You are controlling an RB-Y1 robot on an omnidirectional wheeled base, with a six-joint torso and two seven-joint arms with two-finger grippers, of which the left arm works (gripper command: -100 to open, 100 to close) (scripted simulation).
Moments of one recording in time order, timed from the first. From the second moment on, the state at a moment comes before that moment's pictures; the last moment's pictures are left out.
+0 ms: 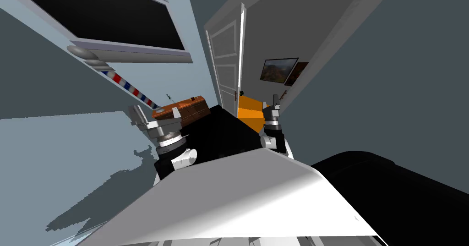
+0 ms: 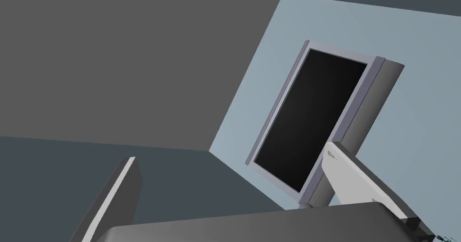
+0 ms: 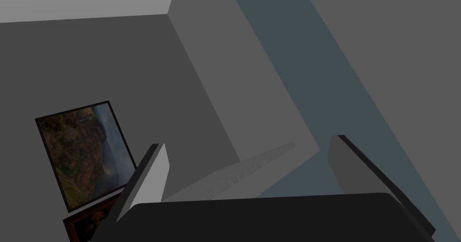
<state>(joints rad) 0.46 0.02 -0.02 -2.32 0.07 -0.55 0.12</state>
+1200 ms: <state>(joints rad) 0.38 0.06 -0.06 -2.10 0.10 -0.59 0.30</state>
